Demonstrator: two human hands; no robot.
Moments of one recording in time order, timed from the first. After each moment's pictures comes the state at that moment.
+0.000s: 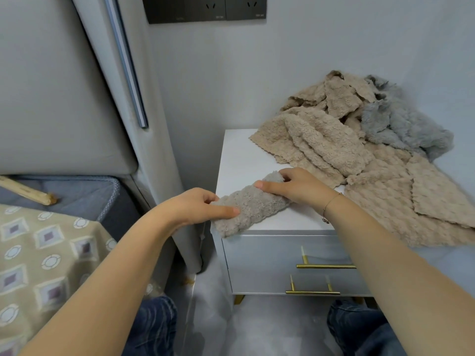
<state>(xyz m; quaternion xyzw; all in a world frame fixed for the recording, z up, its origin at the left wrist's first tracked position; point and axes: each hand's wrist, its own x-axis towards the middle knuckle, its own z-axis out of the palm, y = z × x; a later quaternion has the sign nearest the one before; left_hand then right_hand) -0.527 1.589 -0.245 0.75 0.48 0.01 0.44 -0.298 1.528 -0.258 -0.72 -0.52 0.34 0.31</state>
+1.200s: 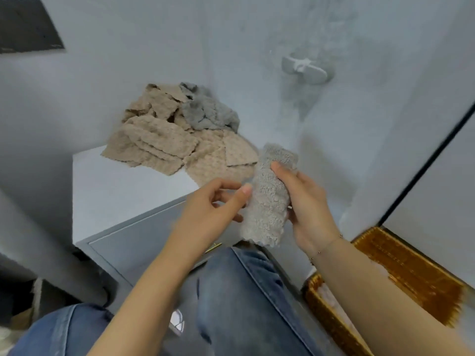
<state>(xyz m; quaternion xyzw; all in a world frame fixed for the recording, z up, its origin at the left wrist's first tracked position) -0.402 1.327 -0.195 0.78 0.21 0.18 0.56 -0.304 1.207 -0.192 -0.56 -0.06 0.22 0.80</state>
